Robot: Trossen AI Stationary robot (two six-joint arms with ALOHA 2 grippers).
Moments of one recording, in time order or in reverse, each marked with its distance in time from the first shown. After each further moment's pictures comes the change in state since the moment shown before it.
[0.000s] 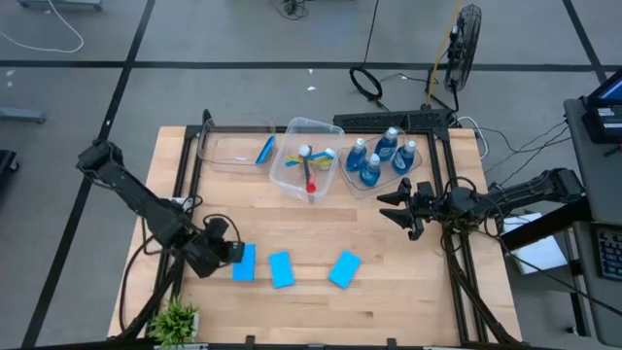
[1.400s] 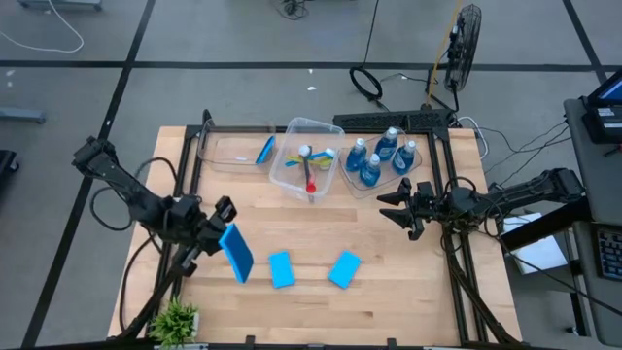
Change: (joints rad) left arm 0.053 -0.153 0.003 1.421 -0.050 1.808; right arm 0.000 0.000 0.000 0.000 0.000 0.000
